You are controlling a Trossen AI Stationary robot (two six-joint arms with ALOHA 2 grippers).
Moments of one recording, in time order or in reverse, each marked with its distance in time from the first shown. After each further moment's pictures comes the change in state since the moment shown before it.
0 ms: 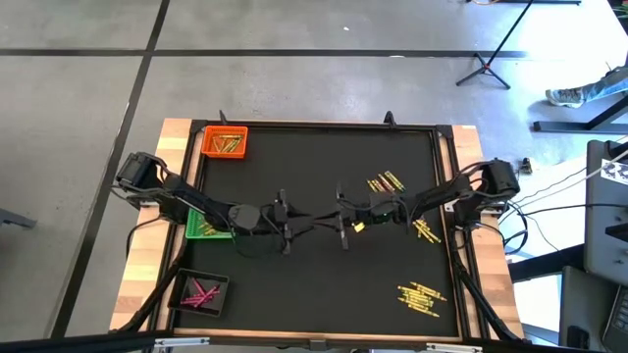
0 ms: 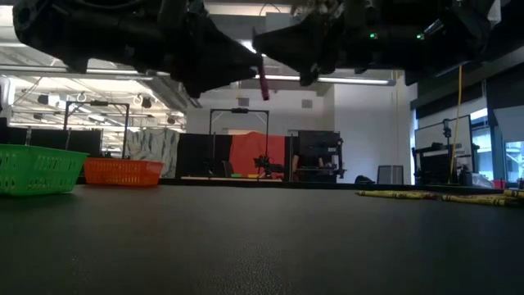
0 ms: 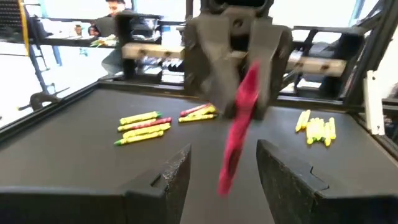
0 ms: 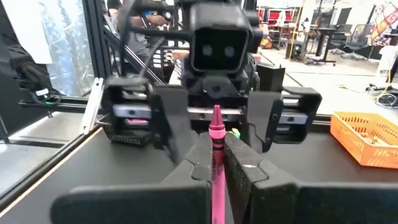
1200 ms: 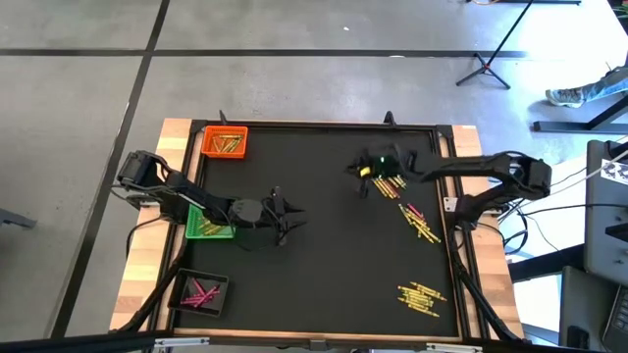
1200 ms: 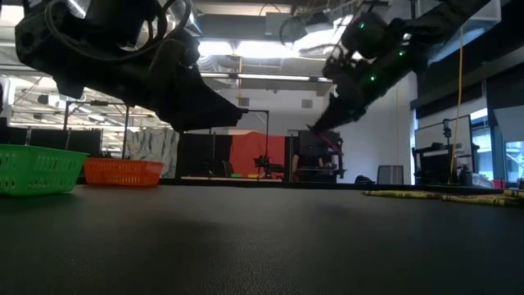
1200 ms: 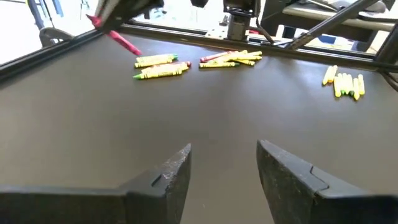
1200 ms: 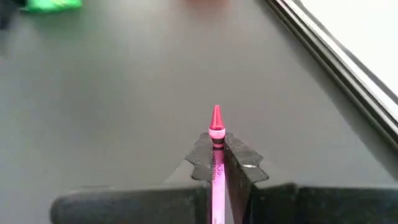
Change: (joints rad) left arm 0.091 0.000 -0.109 -0.069 0.078 -0.106; right arm -0.448 -0.305 0.040 -0.962 -0.001 -0.016
